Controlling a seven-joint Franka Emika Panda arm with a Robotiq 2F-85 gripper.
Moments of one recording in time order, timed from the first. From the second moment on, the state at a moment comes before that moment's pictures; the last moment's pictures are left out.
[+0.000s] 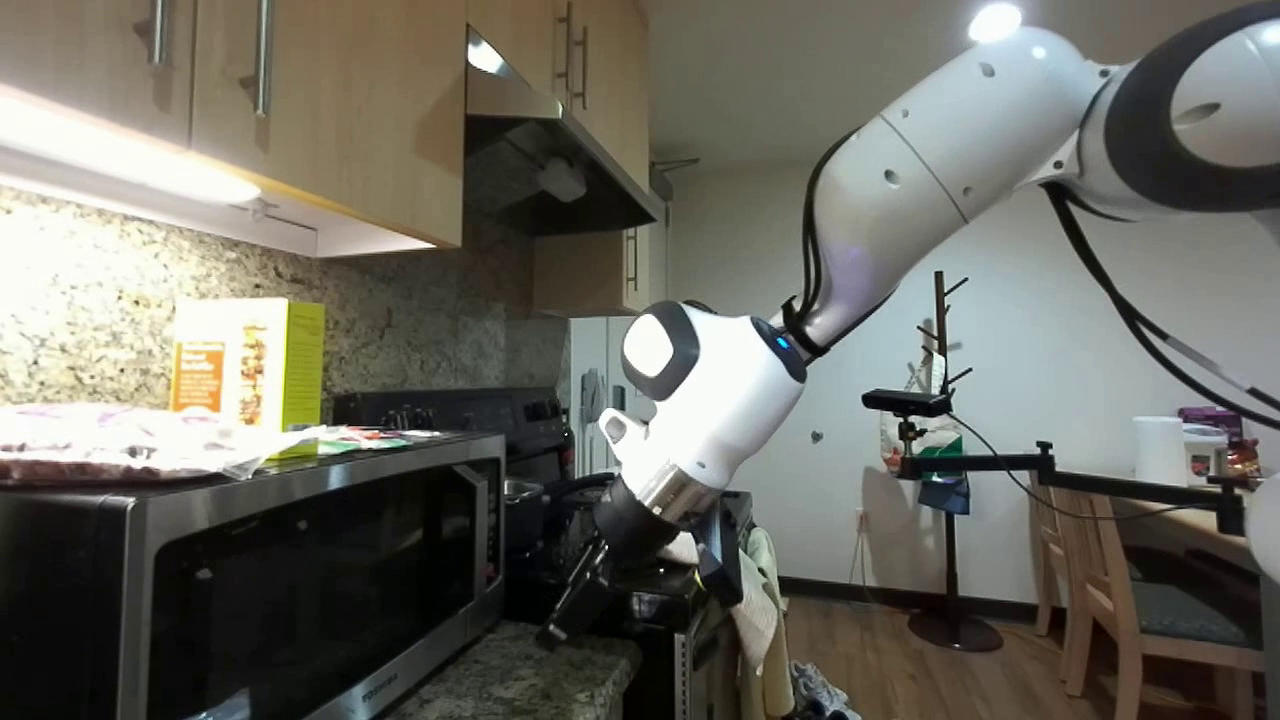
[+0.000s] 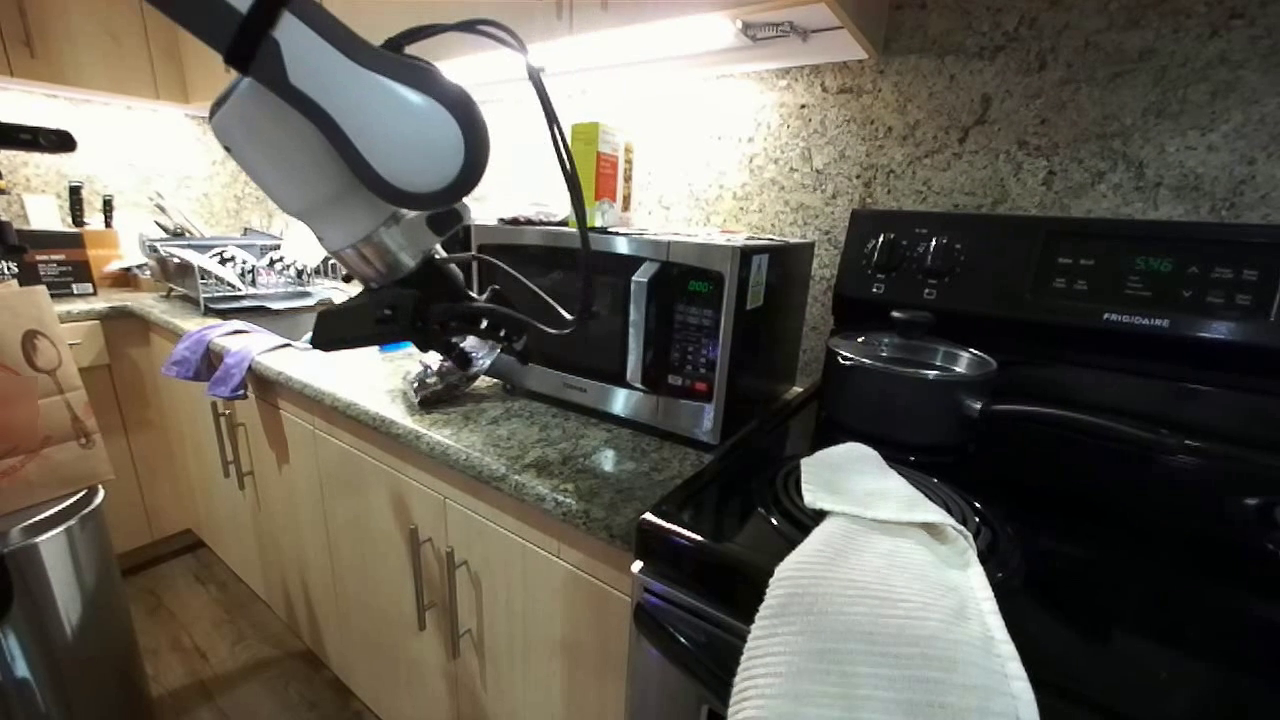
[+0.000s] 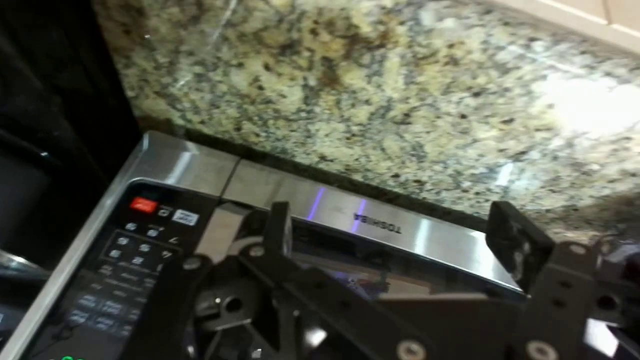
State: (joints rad) arm 0.63 0.33 -0.65 -1.86 -2.56 3.46 2.31
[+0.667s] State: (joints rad) arm 0.37 0.23 -0.24 -2.09 -2.52 3.46 2.40
